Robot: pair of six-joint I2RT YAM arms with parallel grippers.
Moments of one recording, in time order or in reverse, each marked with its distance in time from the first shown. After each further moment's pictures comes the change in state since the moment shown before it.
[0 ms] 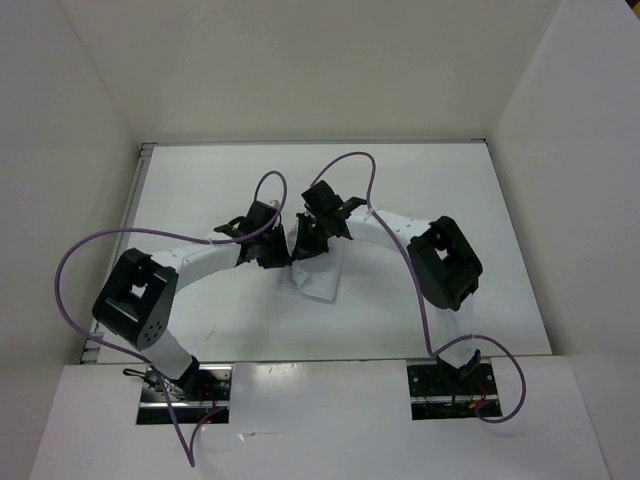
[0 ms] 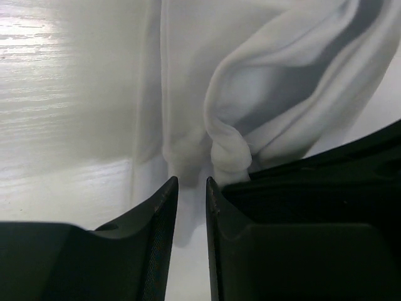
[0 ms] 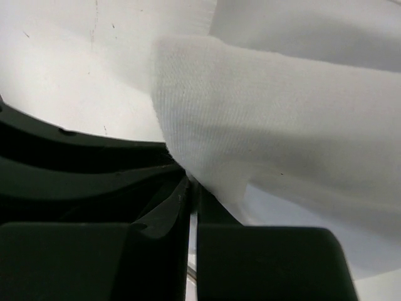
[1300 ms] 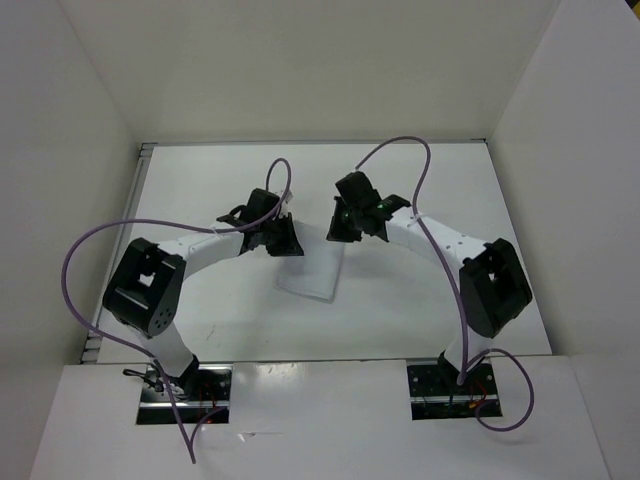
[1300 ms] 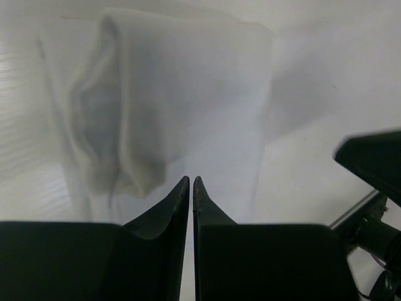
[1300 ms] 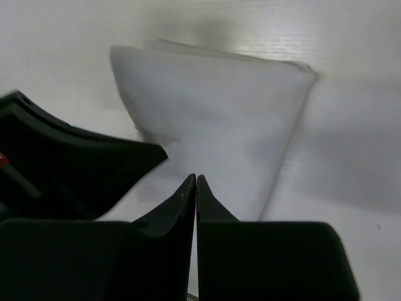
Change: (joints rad) left arm 0.023 0.051 0.091 0.072 0.229 0.085; right arm -0.090 -0.285 -0.129 -0.032 0.287 0.043
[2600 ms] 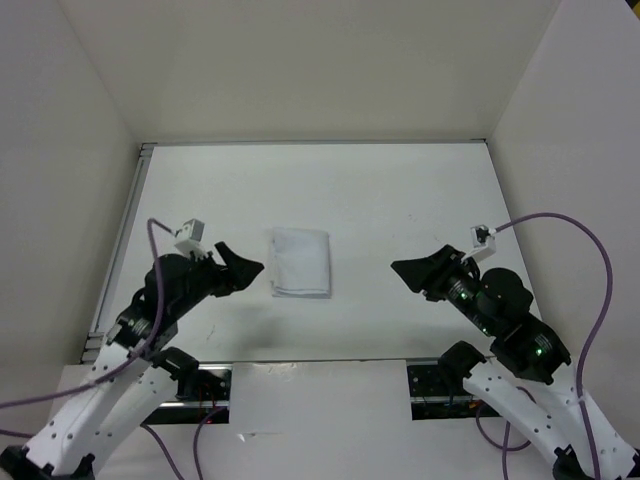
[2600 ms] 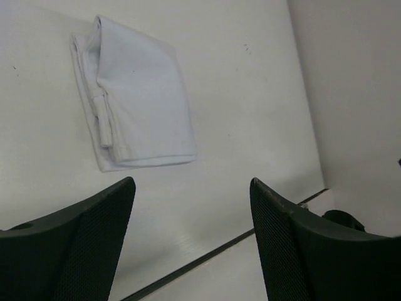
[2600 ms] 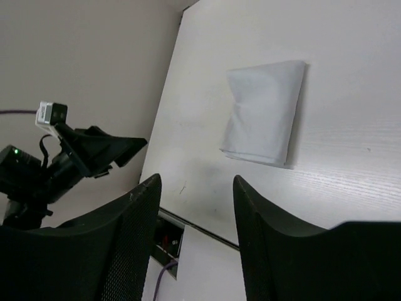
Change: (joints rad) left arm 0.027 -1.092 -0.427 -0.191 -0.223 -0.174; right arm 0.005 -1.297 -0.537 -0.113 0.065 0.120
